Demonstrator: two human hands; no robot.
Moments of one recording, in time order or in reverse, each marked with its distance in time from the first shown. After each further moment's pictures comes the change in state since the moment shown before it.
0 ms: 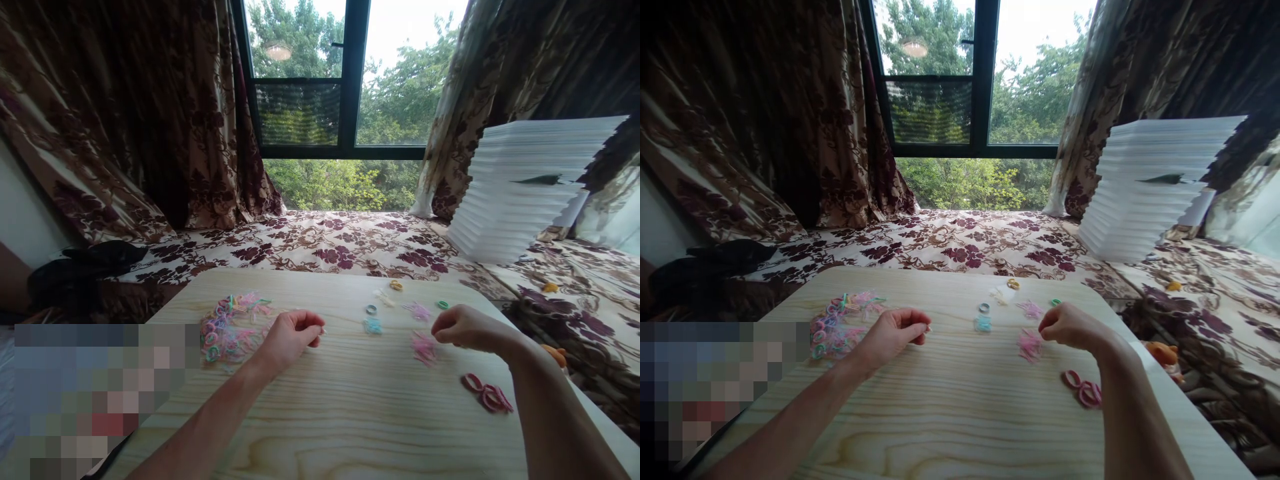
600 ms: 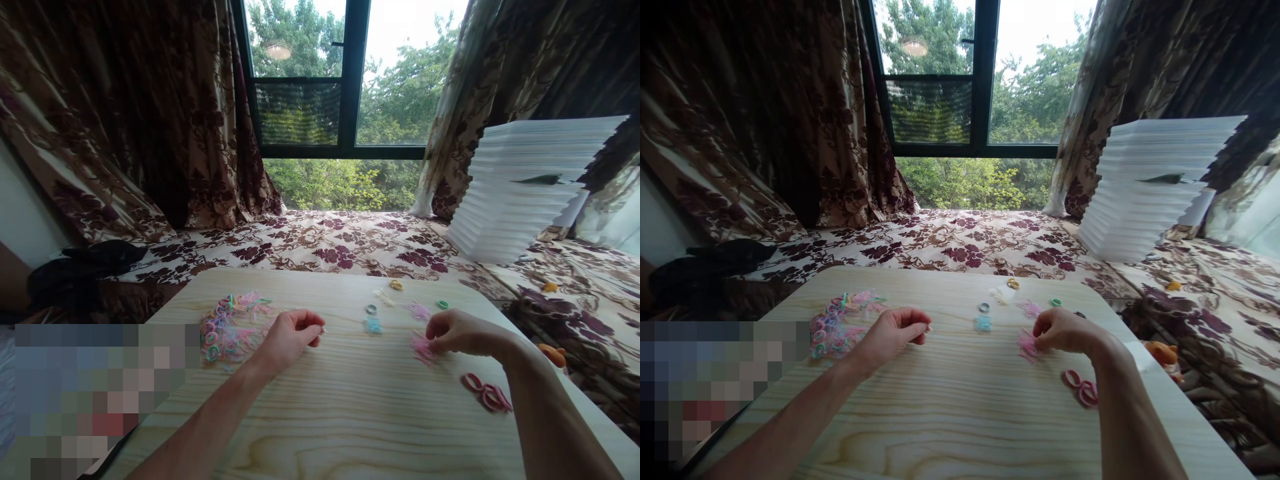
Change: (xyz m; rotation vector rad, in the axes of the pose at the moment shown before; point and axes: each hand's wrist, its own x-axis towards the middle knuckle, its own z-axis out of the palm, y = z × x) left_hand 0.000 0.000 0.000 -0.002 -0.020 -0.007; right_hand 0.000 -0.005 0.004 -0.046 -0.097 -0.082
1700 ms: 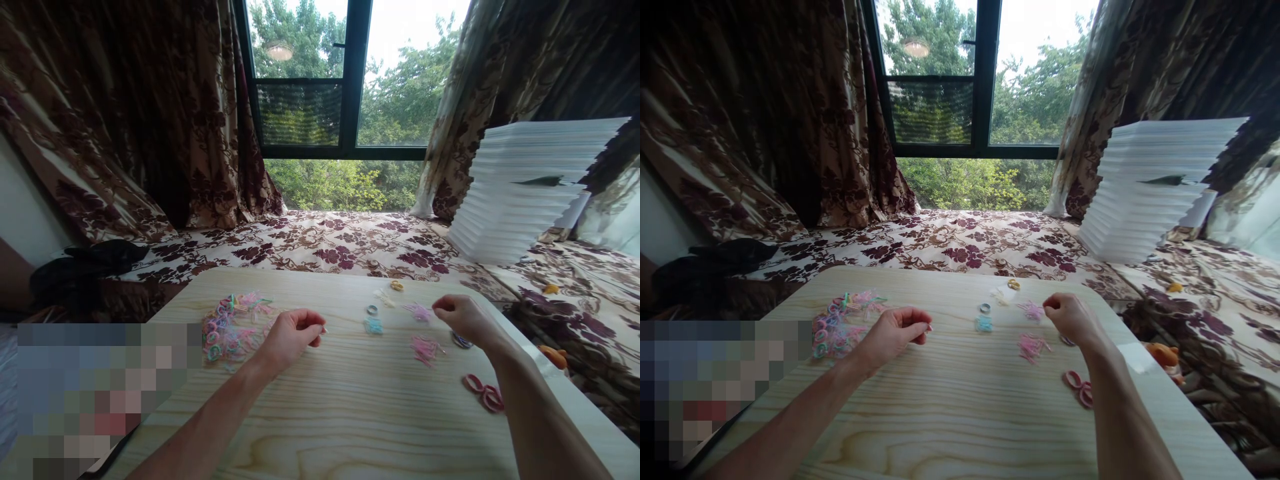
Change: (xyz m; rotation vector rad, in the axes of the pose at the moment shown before) left_hand 0.002 -0.003 0.000 -0.022 -0.001 0.016; right_hand 0.033 0.032 0.005 -0.048 0.596 0.019
